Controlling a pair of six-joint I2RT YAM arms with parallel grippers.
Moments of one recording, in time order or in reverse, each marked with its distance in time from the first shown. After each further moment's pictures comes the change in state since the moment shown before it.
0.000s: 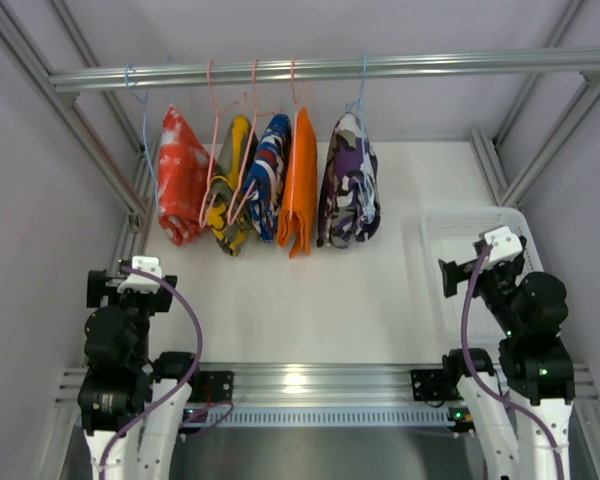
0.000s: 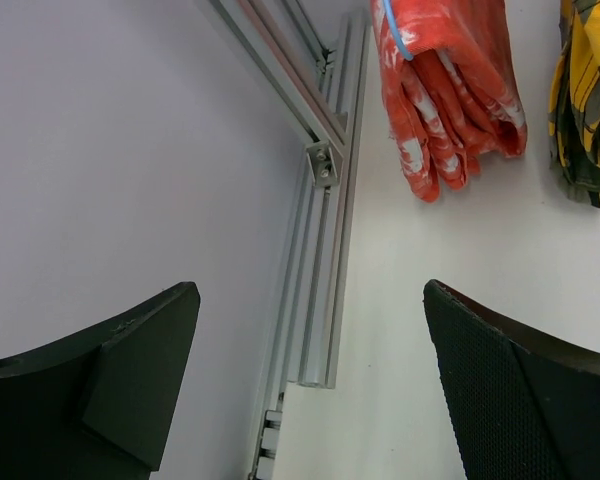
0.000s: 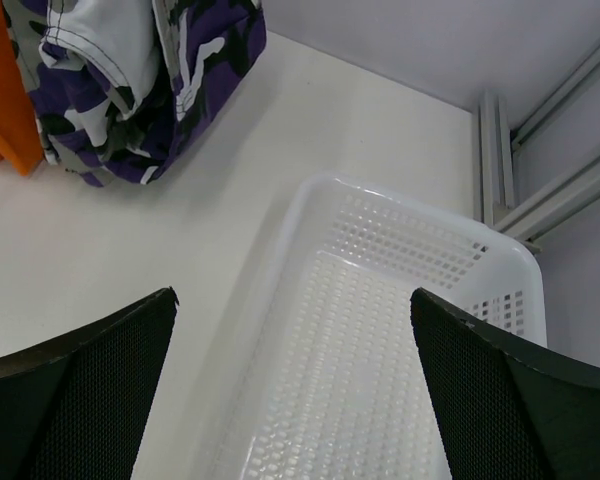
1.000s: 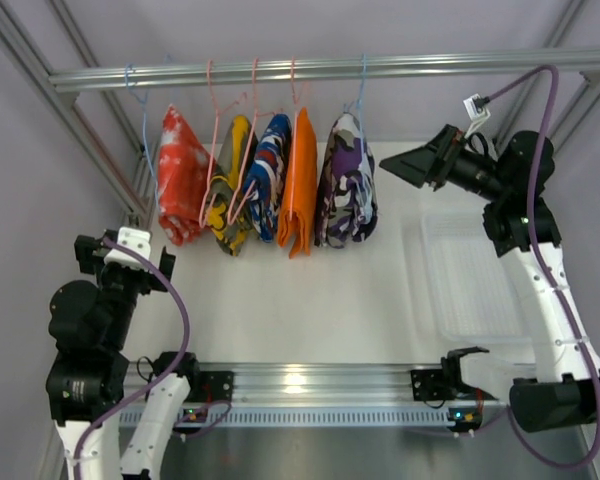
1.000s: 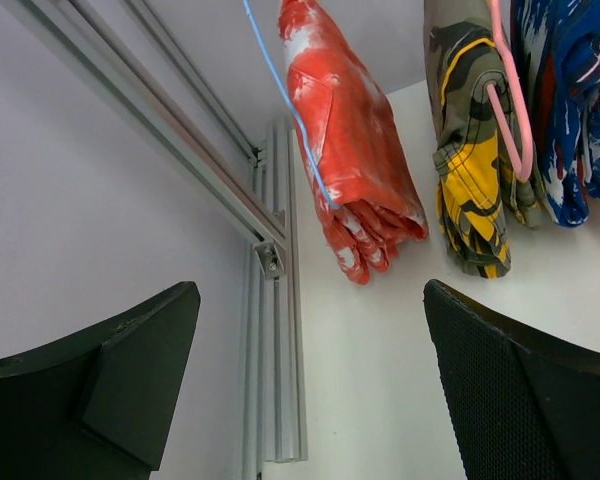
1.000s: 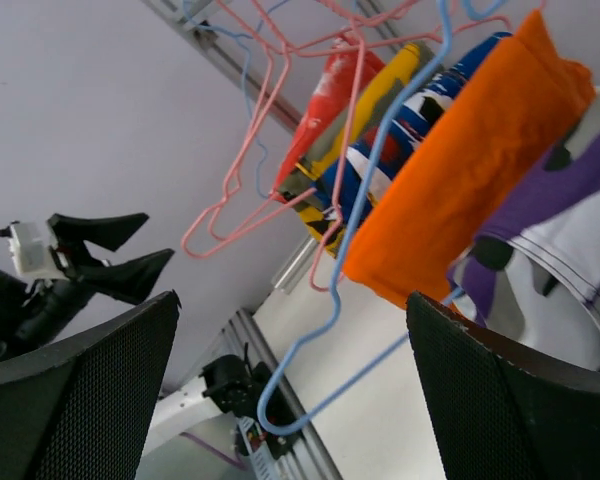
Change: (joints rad) left arm 0.001 0.261 0.346 -0.039 0.245 -0.036; right arm 0.083 0.765 0.486 0.497 -0.642 1.003
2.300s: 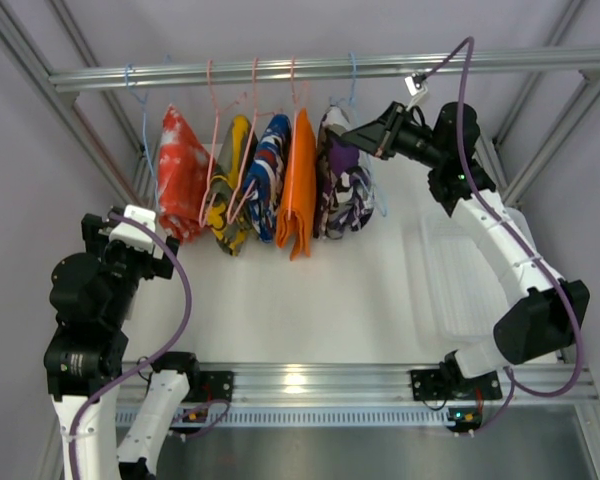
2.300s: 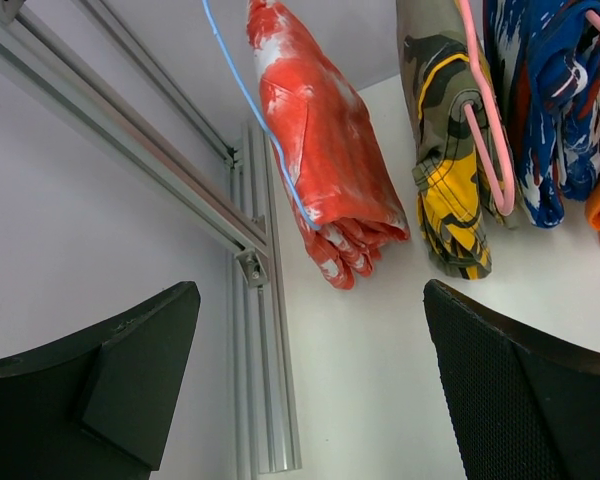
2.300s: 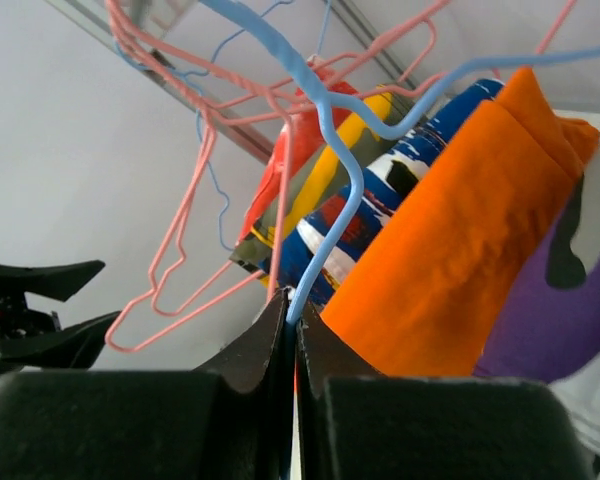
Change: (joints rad) left arm 0.000 0.132 0.079 -0.010 0.051 -0.004; right arm 0.207 0.396 0.148 0.271 0.185 0.053
